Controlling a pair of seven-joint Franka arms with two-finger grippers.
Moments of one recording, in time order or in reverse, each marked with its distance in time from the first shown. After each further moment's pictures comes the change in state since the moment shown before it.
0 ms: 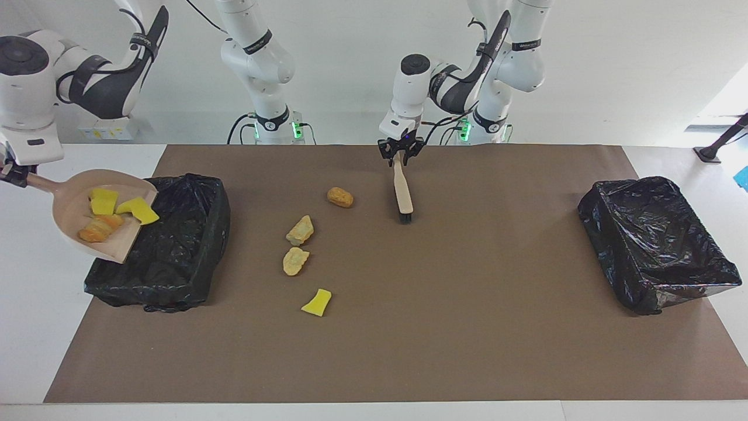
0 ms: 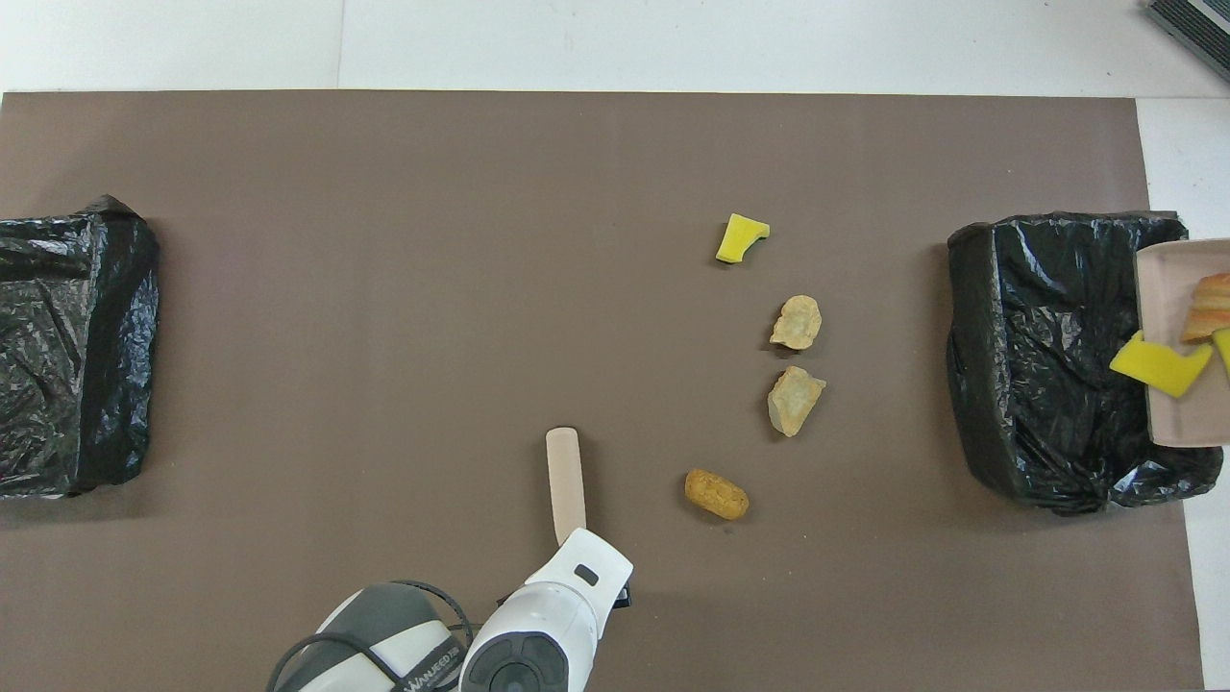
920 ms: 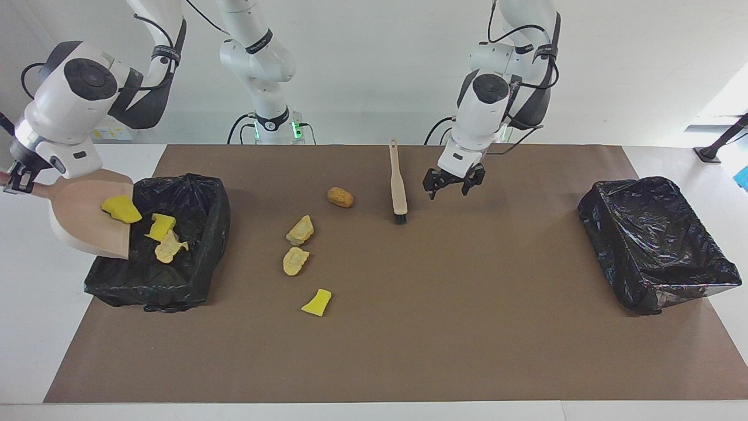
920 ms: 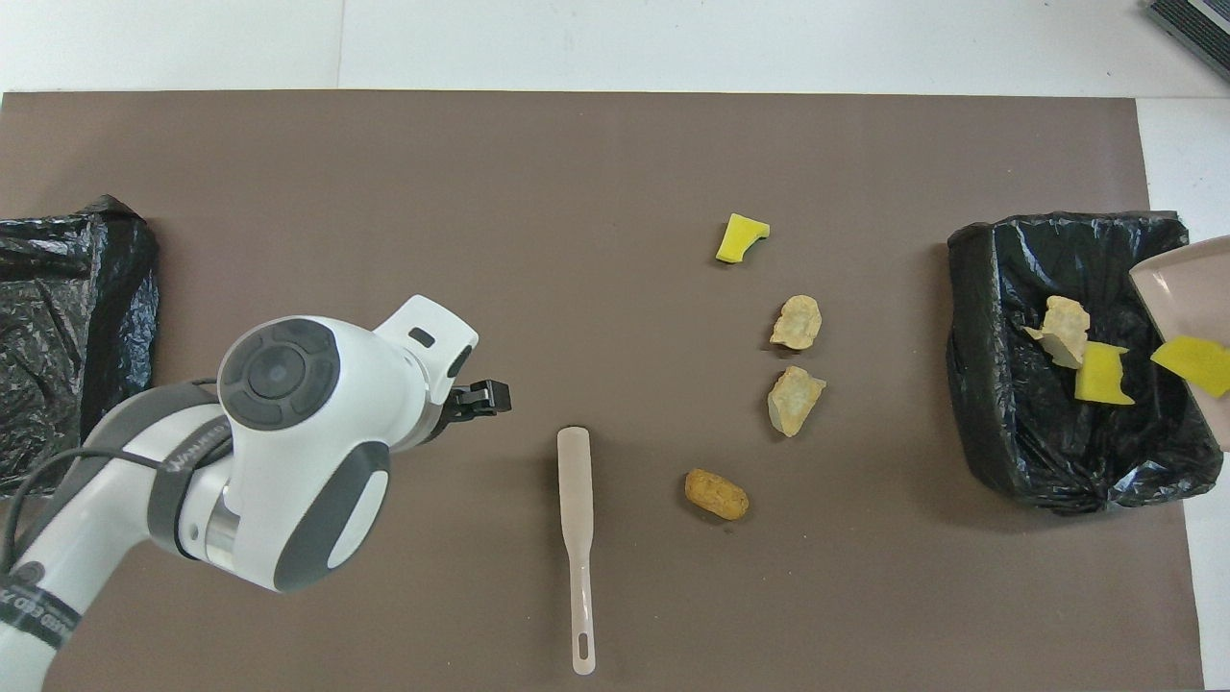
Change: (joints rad) left arm 0.452 0.139 0.013 0.396 0.000 -0.300 0.459; right arm 0.095 -0.013 0.024 -0.038 -0.316 0.045 -0.039
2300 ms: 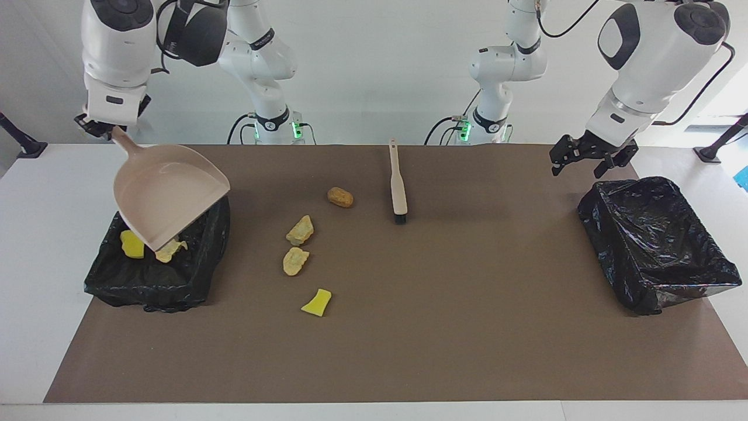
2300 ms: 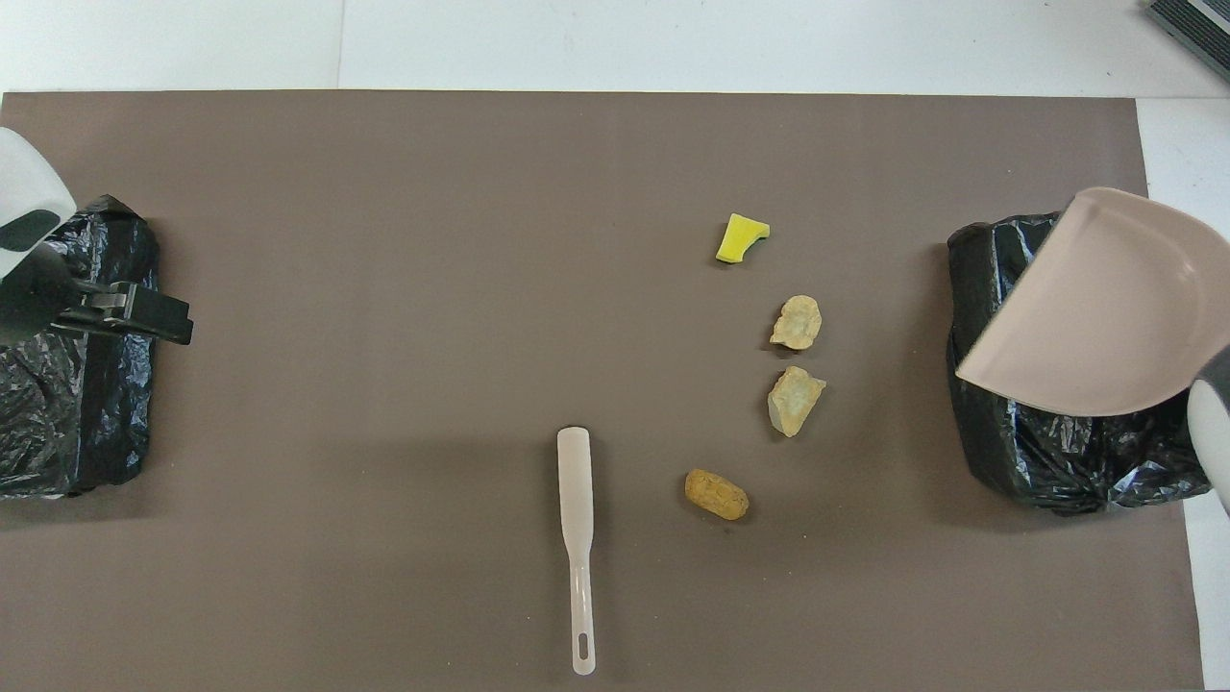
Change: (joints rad) left arm 0.395 0.007 -0.005 0.458 0.067 -0.503 0.569; right arm 0.184 -0.114 0.113 0.143 0.530 -0.681 0.925
